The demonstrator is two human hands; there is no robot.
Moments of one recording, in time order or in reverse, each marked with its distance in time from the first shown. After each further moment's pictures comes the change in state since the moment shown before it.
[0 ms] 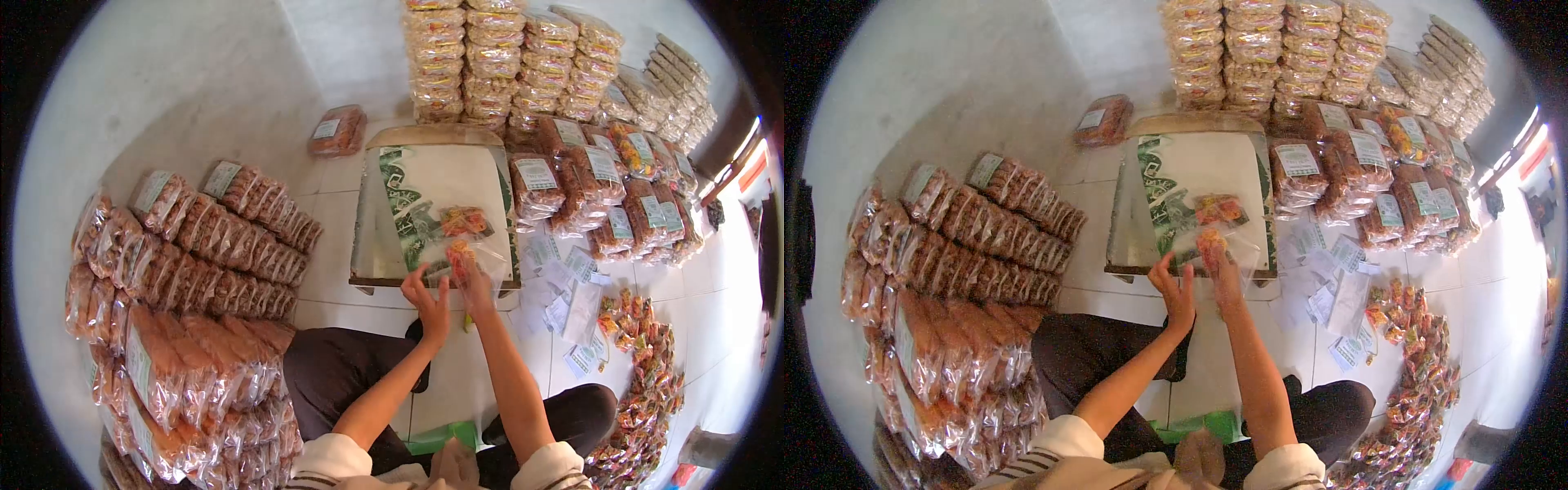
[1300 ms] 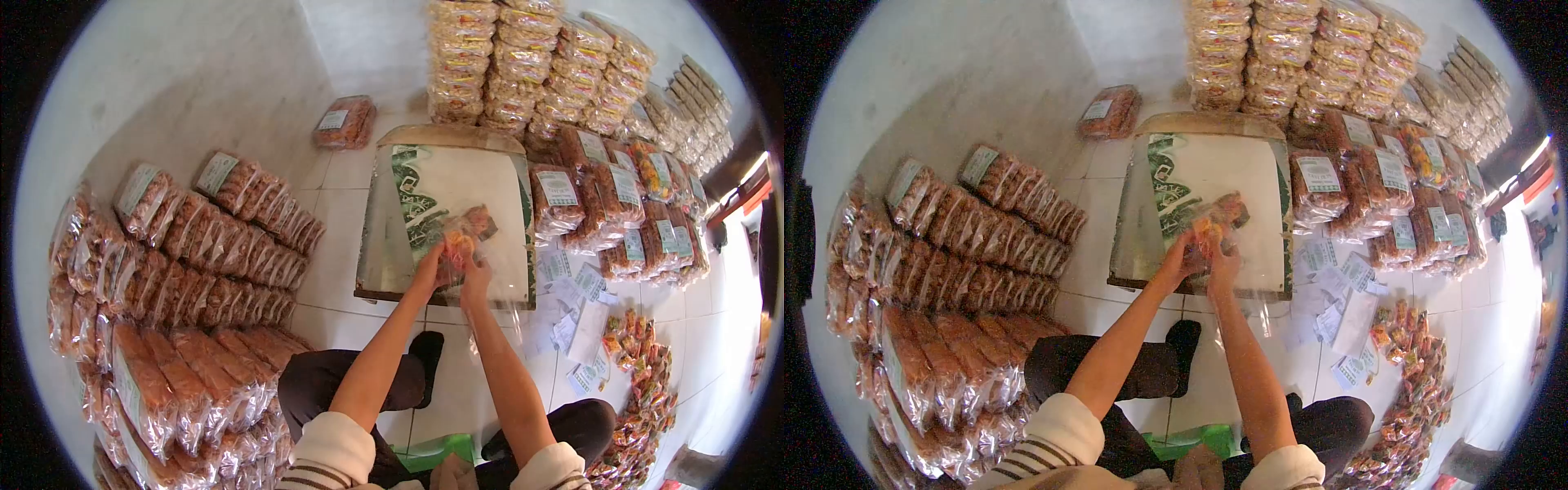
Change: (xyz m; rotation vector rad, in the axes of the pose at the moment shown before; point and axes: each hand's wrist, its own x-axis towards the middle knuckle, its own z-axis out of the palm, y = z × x) left_hand 0.095 -0.086 0.020 -0.870 -0.595 -1.097; right_hand 0.055 0.019 0.044 -0.179 0.192 -0.256
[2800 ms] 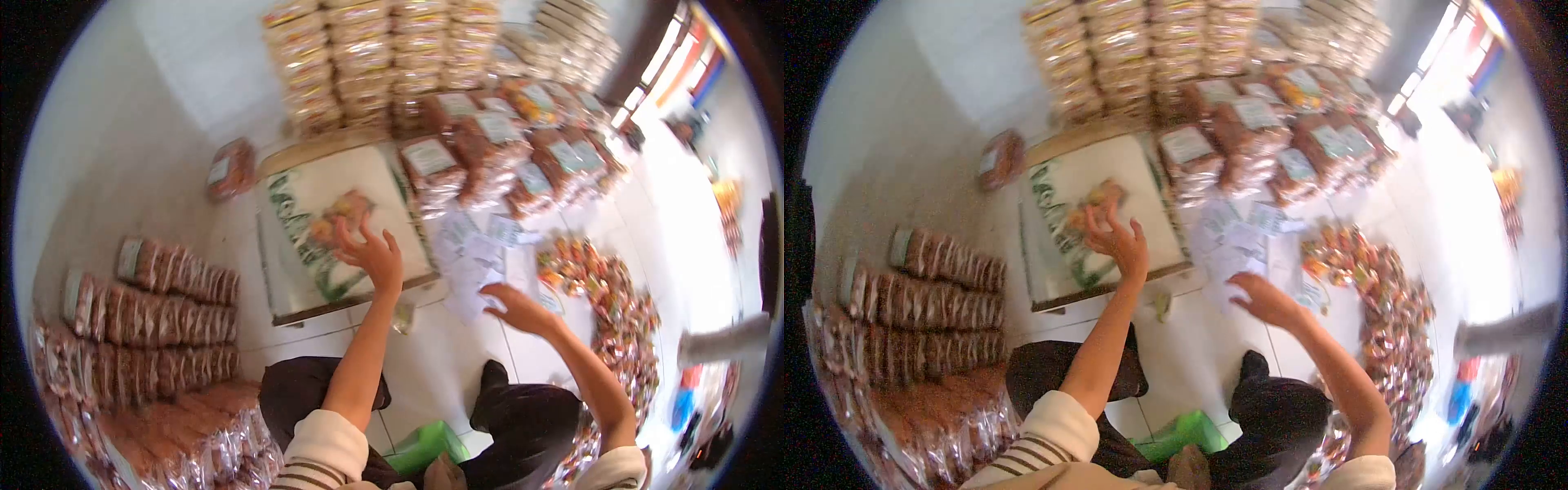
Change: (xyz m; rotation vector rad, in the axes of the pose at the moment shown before) left_hand -0.009 -0.032 0.142 1.328 0.859 0.995; right_hand -0.093 -0.187 -0.224 -1.465 -0.631 -0.225
